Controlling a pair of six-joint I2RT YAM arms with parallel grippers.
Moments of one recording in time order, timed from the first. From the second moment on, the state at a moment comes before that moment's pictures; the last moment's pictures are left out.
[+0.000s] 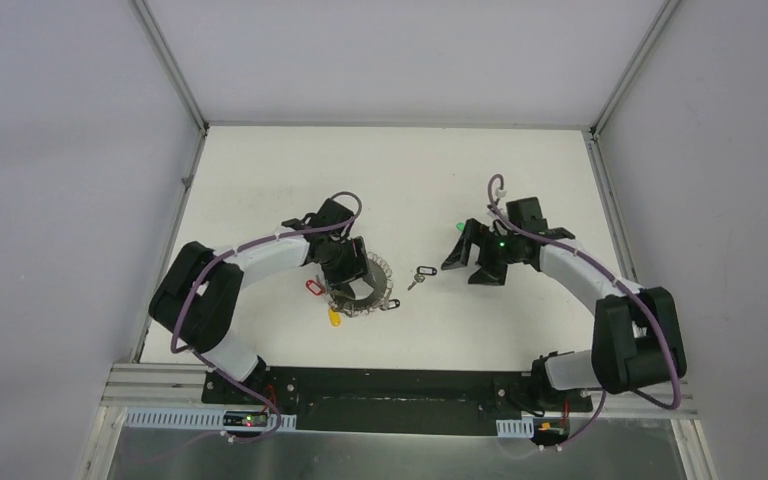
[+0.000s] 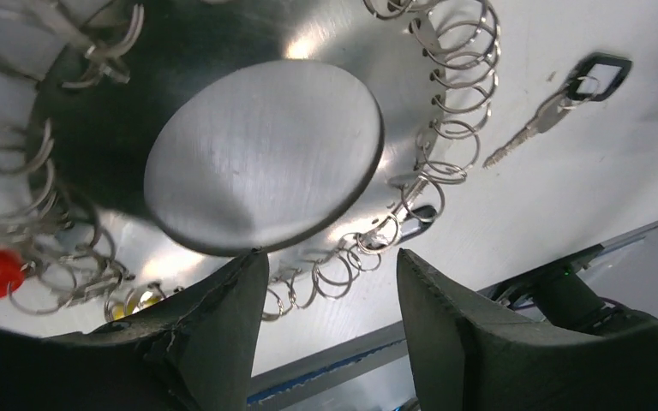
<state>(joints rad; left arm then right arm) -0.56 1.62 0.90 -0.41 0.33 -0.72 0.22 1.35 0.75 -0.47 -0.58 0.54</state>
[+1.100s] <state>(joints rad) -0.55 1.02 0.76 -0.55 0.24 -0.81 0.51 1.85 1.15 -0.47 -0.38 0.50</state>
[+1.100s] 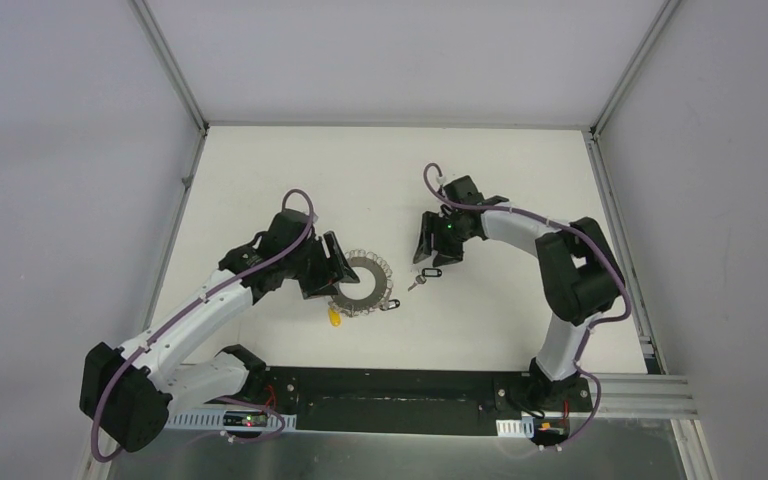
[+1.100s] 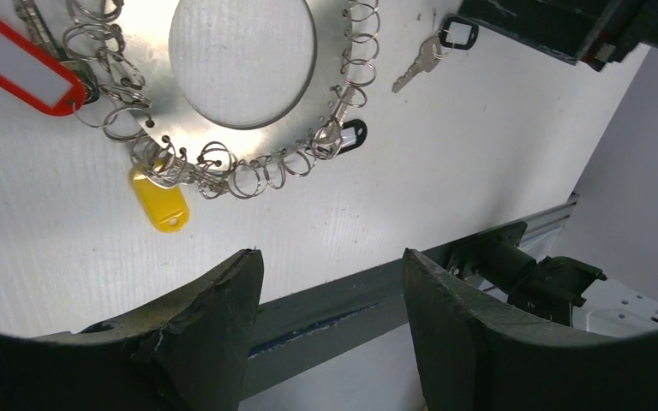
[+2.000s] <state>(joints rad) -0.42 1.06 0.76 -0.69 0.15 -0.85 0.74 1.88 1.22 -0.60 -0.30 0.43</state>
